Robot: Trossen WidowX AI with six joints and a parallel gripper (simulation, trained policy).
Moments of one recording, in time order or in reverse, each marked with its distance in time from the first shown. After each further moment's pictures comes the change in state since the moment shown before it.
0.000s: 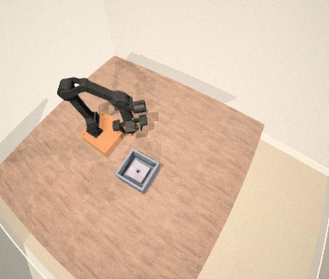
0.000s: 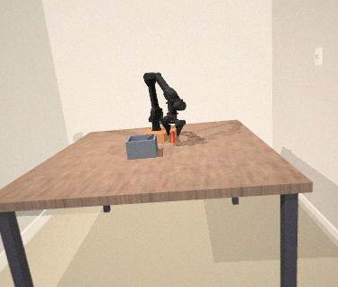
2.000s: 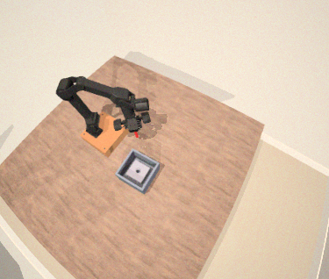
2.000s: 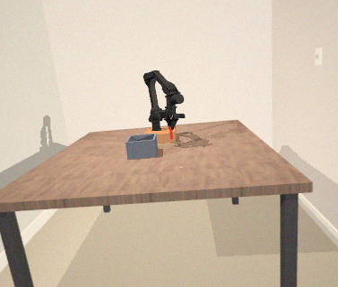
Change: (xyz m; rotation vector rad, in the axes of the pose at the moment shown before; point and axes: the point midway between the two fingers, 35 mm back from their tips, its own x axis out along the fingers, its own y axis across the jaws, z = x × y) arm -0.042 0.021 0.027 -0.071 -0.015 0.028
